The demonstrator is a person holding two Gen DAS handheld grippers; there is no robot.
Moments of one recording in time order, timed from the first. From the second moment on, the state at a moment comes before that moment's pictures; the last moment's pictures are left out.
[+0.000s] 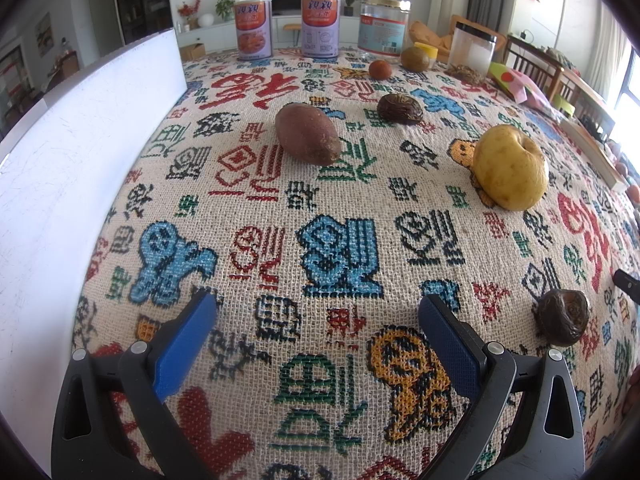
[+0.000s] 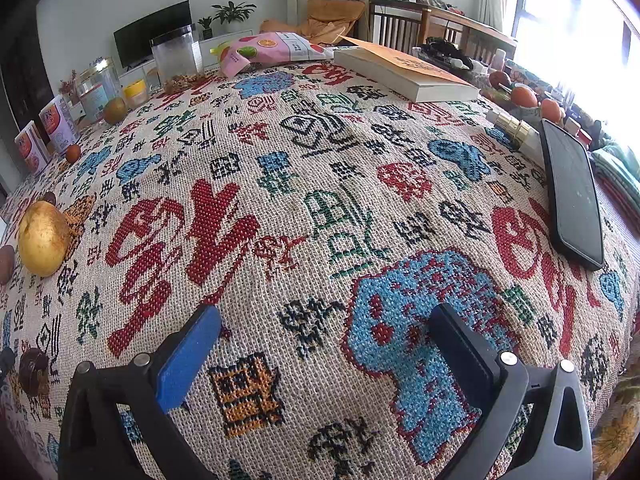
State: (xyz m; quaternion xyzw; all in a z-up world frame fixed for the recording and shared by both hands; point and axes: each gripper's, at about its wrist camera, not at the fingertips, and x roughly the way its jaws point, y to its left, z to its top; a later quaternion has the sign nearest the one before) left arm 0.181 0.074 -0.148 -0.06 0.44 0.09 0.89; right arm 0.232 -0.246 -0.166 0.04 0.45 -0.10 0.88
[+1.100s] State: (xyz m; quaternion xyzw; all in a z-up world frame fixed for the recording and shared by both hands) left arm 0.285 0.130 -0.129 -0.12 0.51 0.03 0.85; right arm 0.232 -0.247 -0.165 0.04 0.45 -0.10 0.88
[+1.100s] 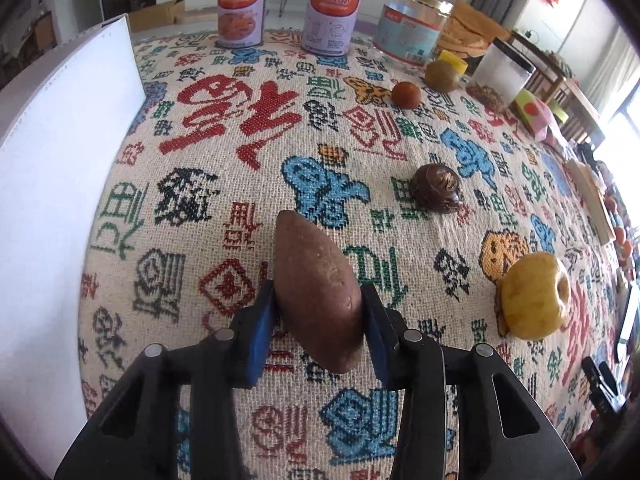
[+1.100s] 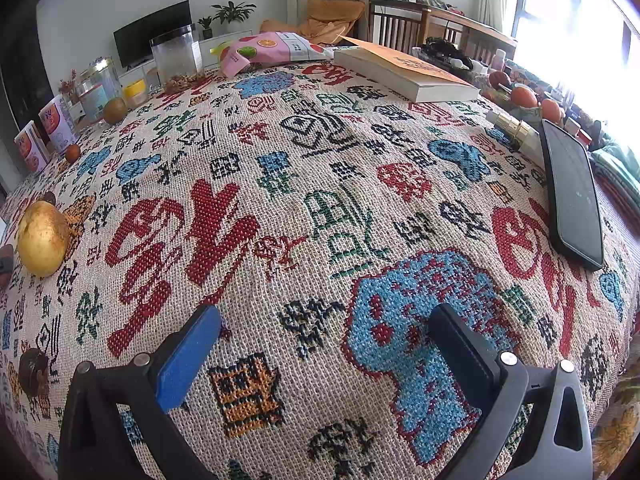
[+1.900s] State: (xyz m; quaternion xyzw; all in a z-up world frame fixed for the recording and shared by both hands) left arm 0.167 0.088 -0.146 -0.02 0.46 0.04 0.89; right arm 0.232 -0.246 -0.166 0.04 0.45 -0.10 0.88
